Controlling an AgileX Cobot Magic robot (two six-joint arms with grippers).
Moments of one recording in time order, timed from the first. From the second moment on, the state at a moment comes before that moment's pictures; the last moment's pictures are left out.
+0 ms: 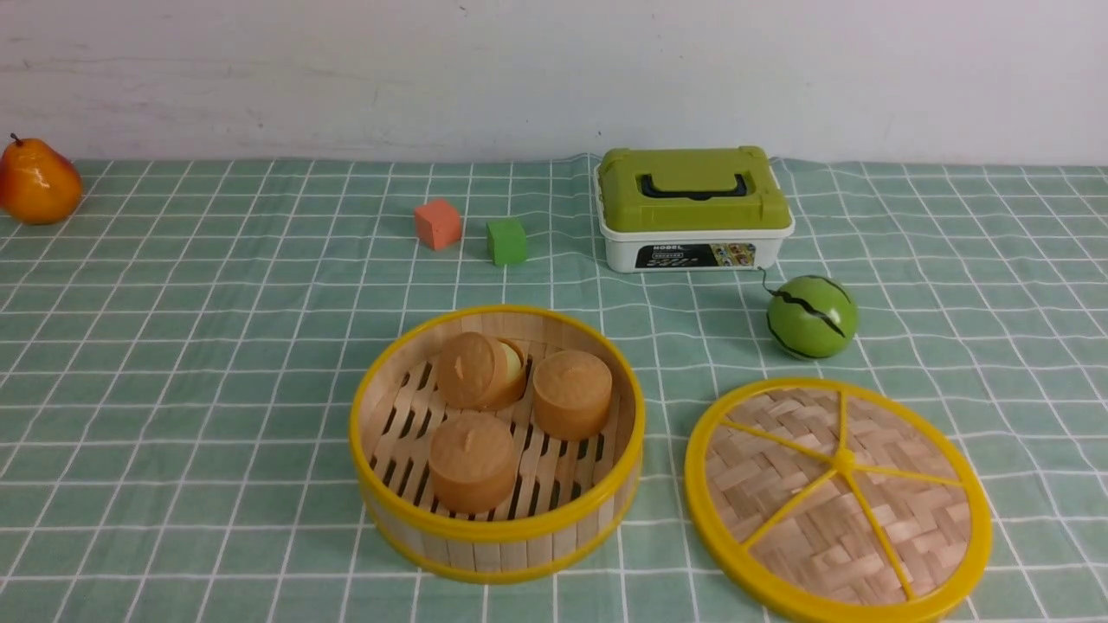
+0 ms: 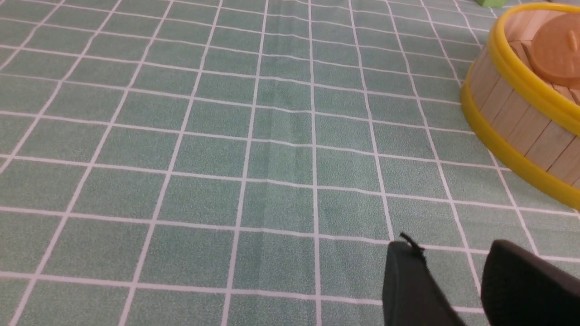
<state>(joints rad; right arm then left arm) -0.01 -0.01 0.02 0.03 0.38 0.07 -0.05 -0.01 0.03 0.04 0.39 -0.23</state>
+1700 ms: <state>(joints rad) -0.01 -0.01 0.02 0.03 0.38 0.07 -0.05 -0.01 0.03 0.04 0.39 -0.23</state>
